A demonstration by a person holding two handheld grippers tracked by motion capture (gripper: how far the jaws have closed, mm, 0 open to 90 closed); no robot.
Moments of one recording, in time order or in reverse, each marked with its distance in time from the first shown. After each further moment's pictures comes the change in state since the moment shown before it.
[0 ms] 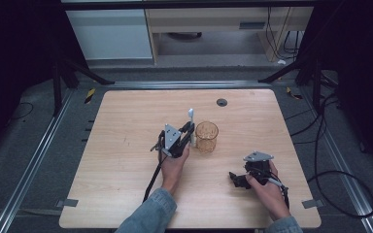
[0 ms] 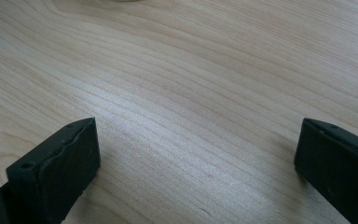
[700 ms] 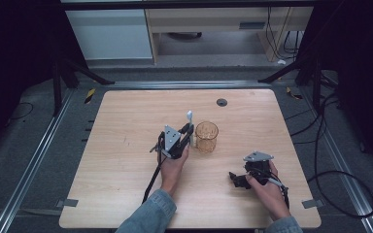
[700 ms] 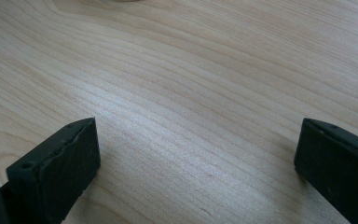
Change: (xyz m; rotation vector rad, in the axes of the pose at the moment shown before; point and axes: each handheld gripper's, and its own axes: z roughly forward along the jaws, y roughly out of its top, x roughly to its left) left arm 0.001 -0.003 -0.003 0.020 0.009 0.011; right arm 0.000 0.000 0.000 0.000 0.000 0.000
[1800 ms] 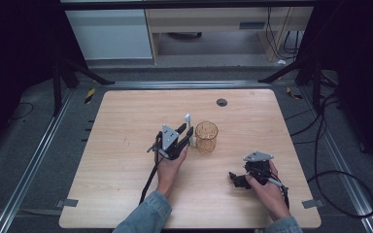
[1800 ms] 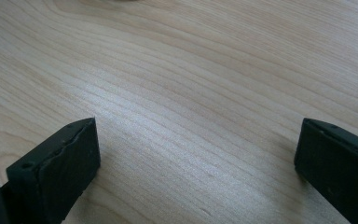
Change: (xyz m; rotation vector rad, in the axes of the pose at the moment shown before) left arm 0.005 0.005 -0.006 0.045 -0.011 -0.008; right arm 0.000 0.000 0.000 0.000 0.002 -0.001
